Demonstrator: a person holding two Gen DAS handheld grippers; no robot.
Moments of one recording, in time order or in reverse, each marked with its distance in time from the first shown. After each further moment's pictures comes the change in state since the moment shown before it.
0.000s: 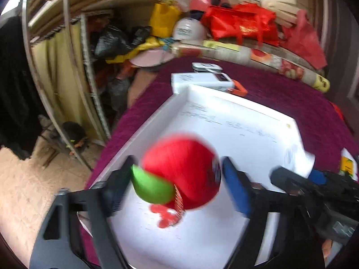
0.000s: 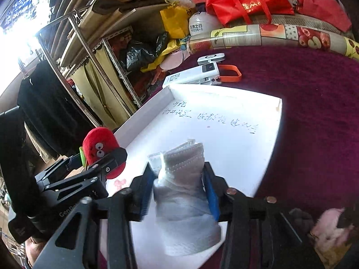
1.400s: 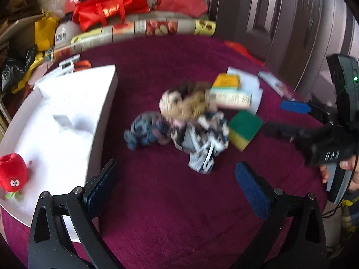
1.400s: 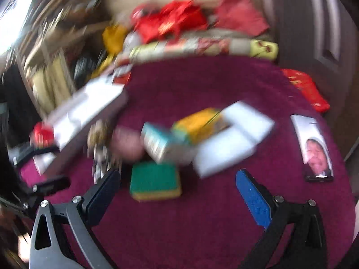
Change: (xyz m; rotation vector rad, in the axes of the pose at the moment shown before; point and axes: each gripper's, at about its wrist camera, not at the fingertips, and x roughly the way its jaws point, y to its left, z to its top) left arm -0.072 -0.196 -0.097 0.414 0.132 -0.488; right arm -0.164 -0.141 -0.103 -0.085 -0.019 -0.372
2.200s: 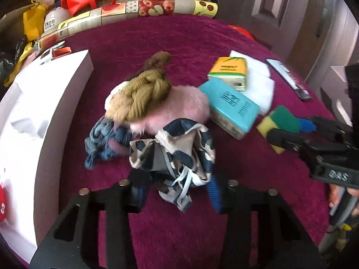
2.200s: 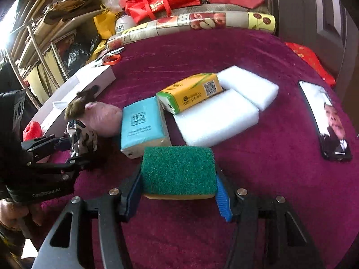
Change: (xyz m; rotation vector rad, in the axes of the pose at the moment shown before) left arm 0.055 -0.019 0.020 -0.019 0.080 -0.023; right arm 0.011 -0.034 -0.015 0.125 0.056 0.040
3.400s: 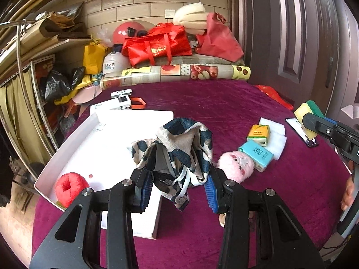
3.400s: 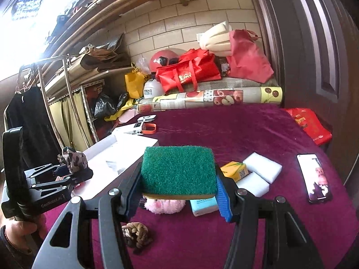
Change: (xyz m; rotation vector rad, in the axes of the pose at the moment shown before) left arm -0.142 0.053 -0.032 -0.098 -0.364 0.233; right arm -0.096 0.071 0.027 -0.063 -0.415 0.054
